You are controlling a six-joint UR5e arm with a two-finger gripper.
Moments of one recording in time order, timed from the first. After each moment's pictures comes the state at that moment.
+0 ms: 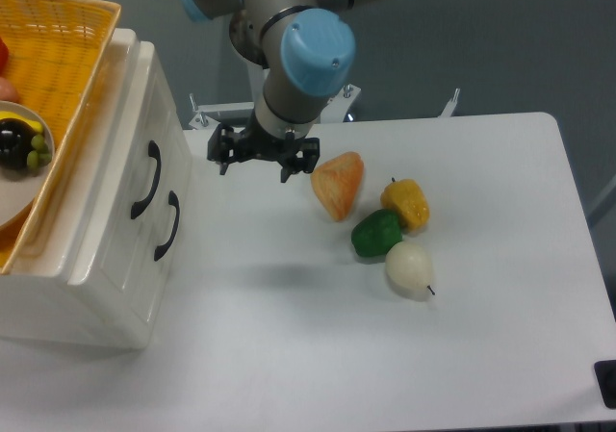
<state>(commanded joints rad) 2.37 -1.71 -1.62 -1.56 1.24 0.30</state>
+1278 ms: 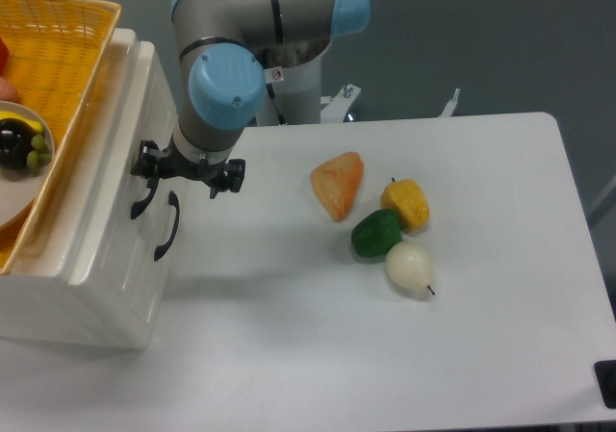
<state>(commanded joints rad) 2.21 -1.77 -1.59 -1.54 1.20 0.25</state>
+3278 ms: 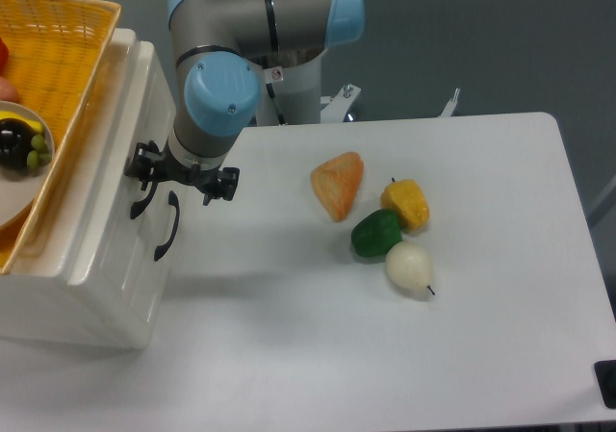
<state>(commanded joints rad) 2.21 -1.78 -1.60 -1.51 1.20 0.30</state>
